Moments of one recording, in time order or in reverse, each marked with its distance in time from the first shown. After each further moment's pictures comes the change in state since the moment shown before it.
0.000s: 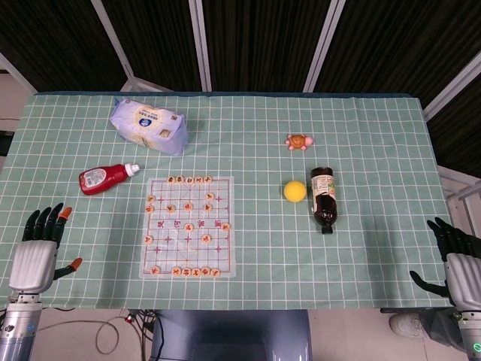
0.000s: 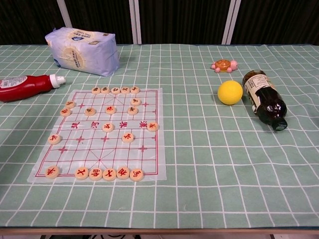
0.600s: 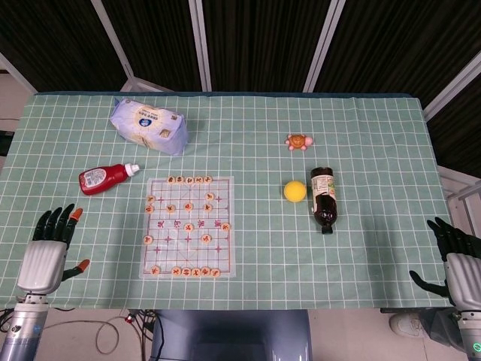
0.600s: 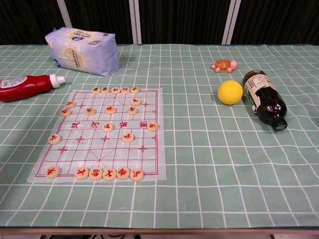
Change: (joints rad) left arm -0.012 0.009 0.014 -0.059 0.029 -0.014 0.068; right arm 0.000 0.000 0.001 -0.003 0.003 0.000 0.003
